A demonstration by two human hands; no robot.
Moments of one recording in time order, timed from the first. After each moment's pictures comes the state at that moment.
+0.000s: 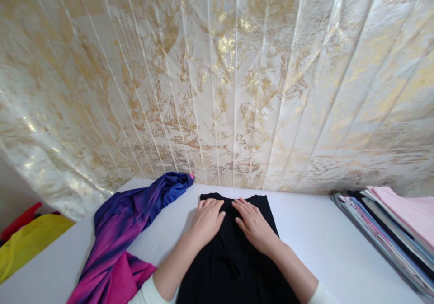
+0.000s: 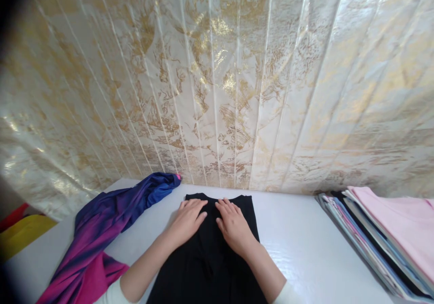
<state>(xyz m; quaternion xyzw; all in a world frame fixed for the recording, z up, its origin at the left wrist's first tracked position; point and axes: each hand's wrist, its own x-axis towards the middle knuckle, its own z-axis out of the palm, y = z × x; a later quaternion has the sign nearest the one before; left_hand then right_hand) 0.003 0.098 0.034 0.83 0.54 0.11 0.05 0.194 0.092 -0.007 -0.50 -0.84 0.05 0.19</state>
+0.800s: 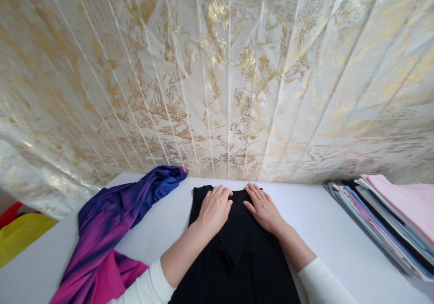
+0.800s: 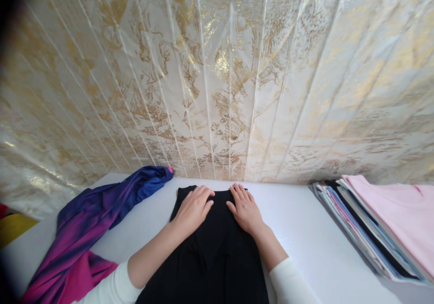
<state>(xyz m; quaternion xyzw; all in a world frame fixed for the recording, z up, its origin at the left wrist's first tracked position) 0.039 0.108 0.041 0.85 0.52 0.12 0.00 0.241 0.119 -0.022 -0.61 -0.77 0.05 0.15</state>
